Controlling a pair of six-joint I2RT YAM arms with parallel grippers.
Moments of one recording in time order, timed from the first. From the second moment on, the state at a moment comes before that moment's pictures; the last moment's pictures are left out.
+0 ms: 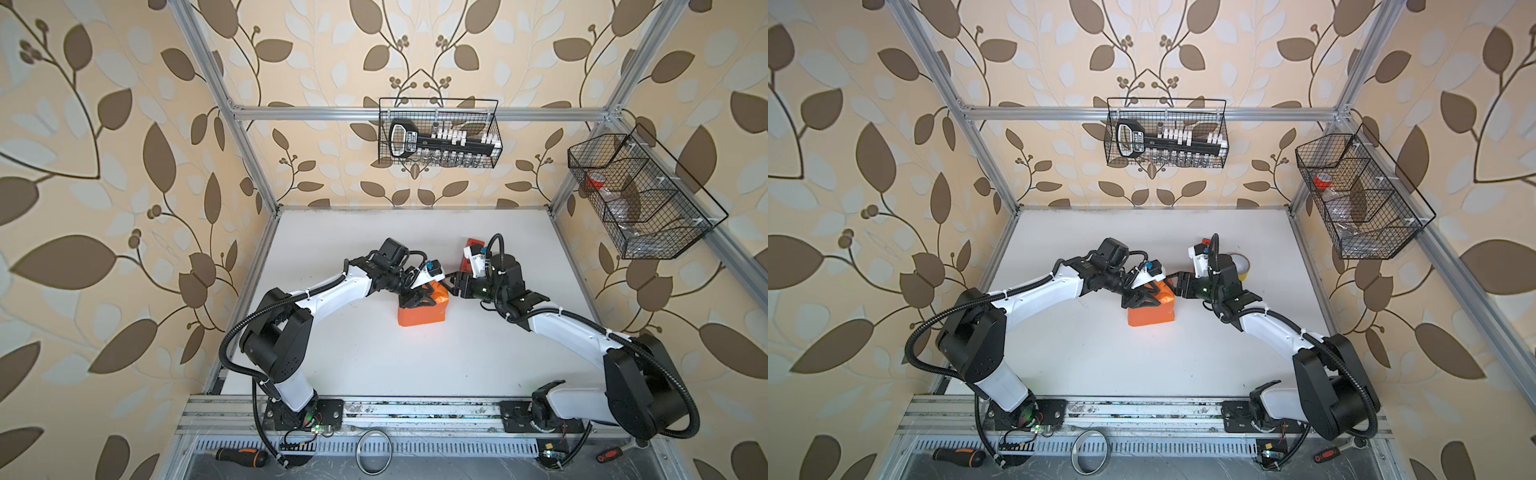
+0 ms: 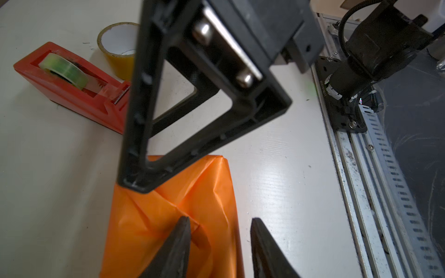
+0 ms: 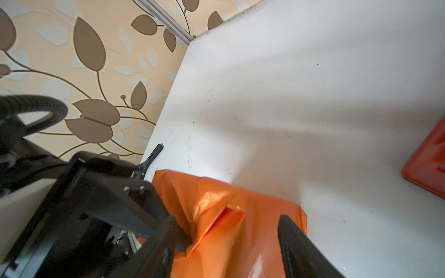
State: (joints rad) left arm -0.62 1.67 1.17 -0.40 0.73 0.57; right arm 0.37 1.37 0.69 0.16 -0.44 0.57
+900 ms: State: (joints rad) left arm -0.62 1.65 1.17 -0.34 0.69 0.37; right arm 0.40 1.41 0.58 0.33 -0.37 0.60
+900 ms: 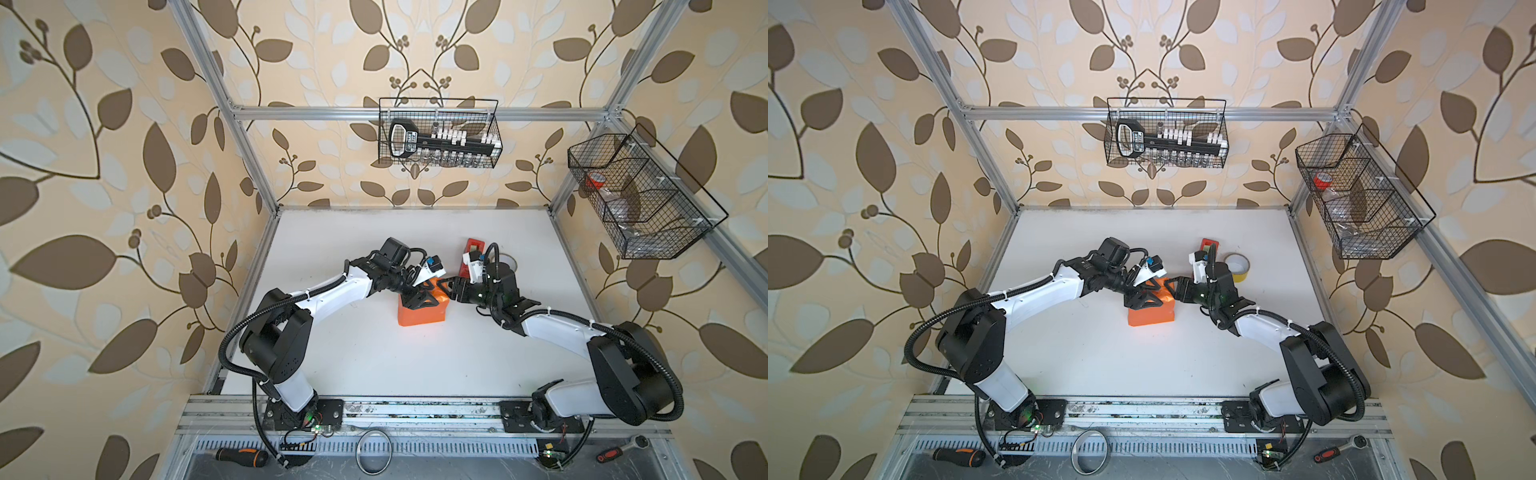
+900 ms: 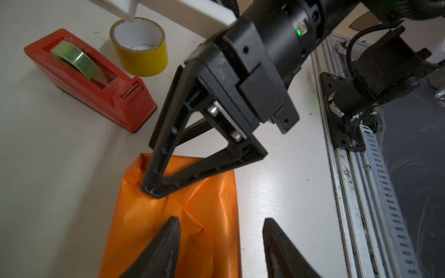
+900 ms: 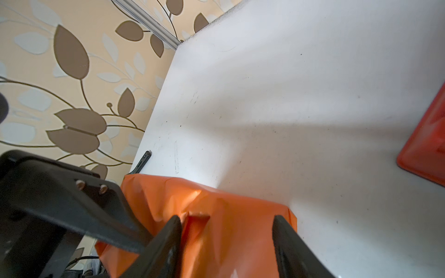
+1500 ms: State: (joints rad) left arm -0.52 1.45 1.01 -0.20 0.25 -0.30; right arm 0.41 1.42 0.57 0.36 -0.35 0.60
